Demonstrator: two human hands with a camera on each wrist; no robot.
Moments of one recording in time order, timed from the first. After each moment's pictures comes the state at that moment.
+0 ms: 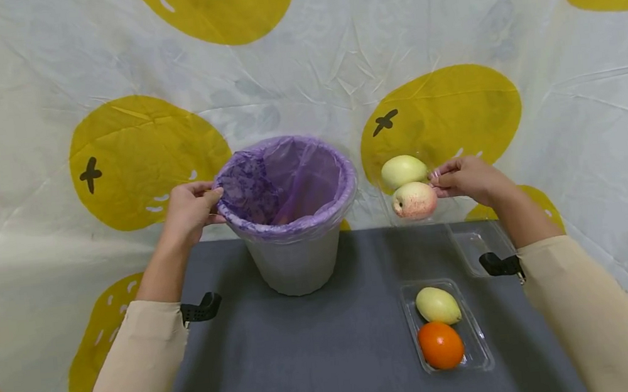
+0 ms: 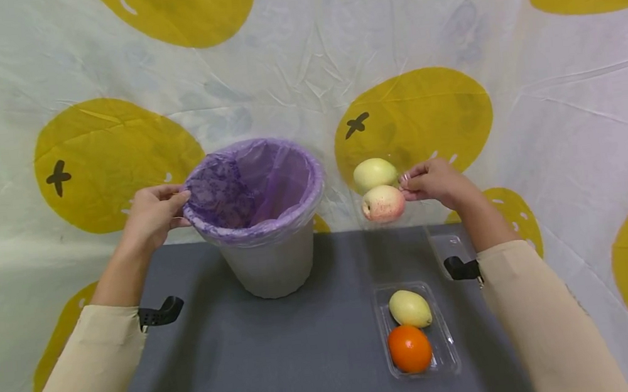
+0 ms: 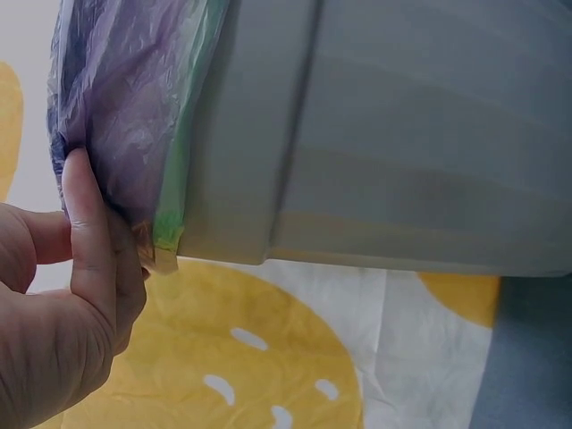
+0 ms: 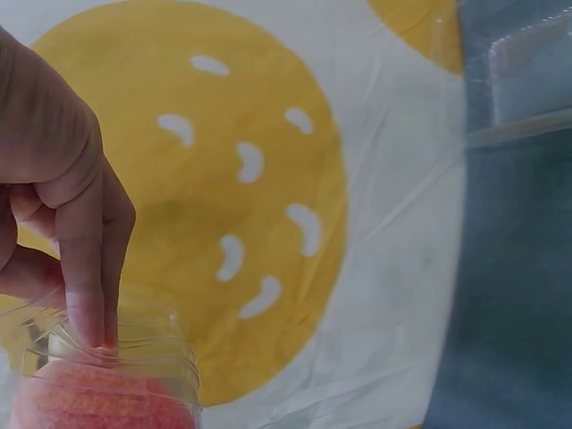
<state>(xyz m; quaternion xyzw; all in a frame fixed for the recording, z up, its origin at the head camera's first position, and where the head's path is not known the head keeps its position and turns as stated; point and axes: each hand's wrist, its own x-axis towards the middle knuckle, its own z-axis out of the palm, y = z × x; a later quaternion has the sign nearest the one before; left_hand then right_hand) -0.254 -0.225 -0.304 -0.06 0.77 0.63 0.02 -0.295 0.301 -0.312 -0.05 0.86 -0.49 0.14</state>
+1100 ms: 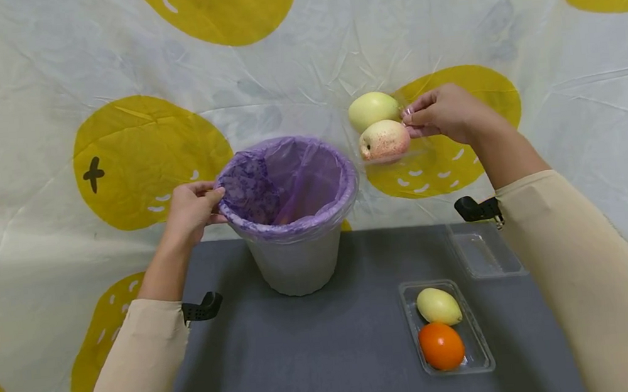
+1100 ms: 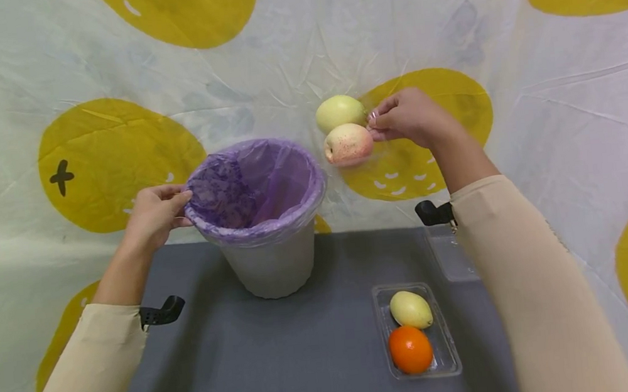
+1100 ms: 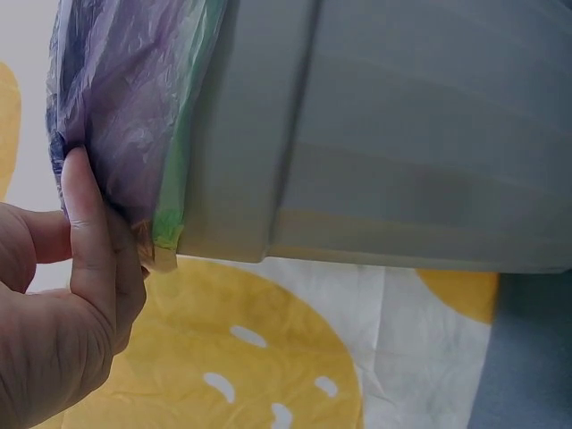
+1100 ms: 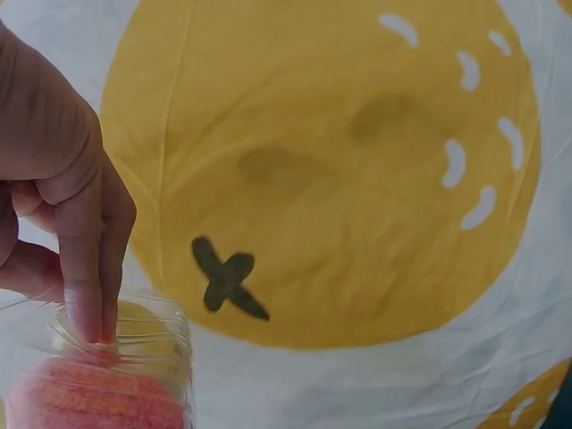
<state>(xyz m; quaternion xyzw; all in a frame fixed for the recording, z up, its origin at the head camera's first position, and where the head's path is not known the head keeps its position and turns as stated) -0.251 -0.223 -0.301 -0.07 0.78 0.62 0.02 -0.321 0.233 -0.195 -0.03 0.82 -0.56 0.12</state>
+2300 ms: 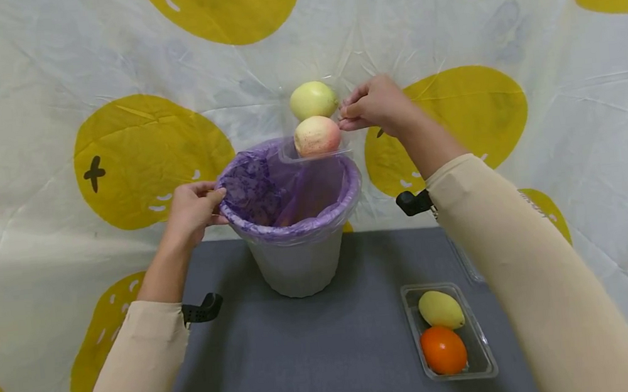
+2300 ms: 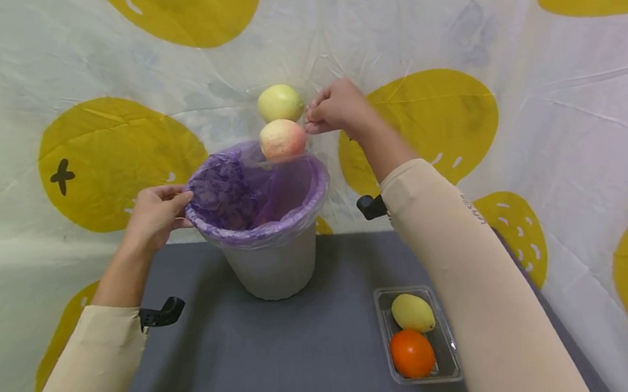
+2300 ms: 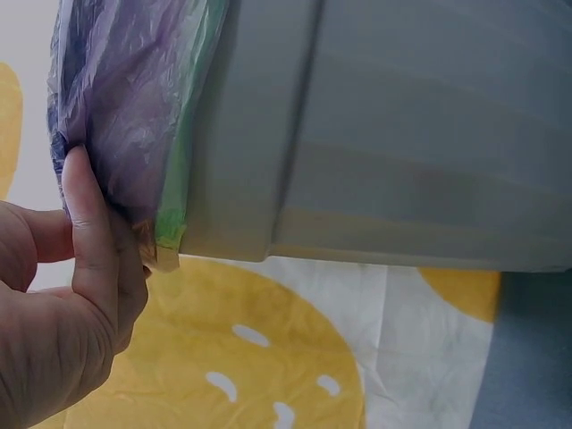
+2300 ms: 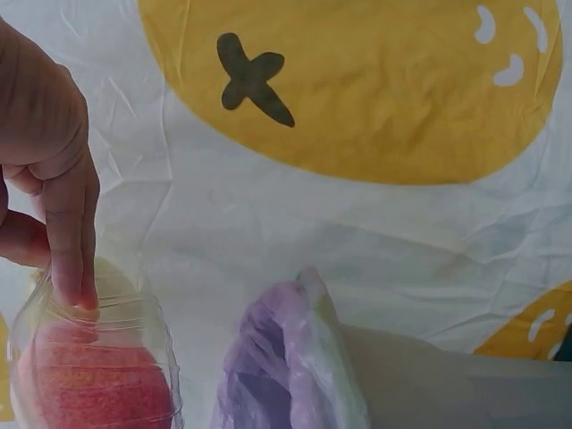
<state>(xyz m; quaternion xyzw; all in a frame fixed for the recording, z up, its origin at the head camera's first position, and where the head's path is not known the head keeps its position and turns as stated) -0.249 -0.220 -0.299 -0.05 0.78 0.62 0.02 -0.335 0.128 -0.184 -0.04 0.79 -0.60 0.08</state>
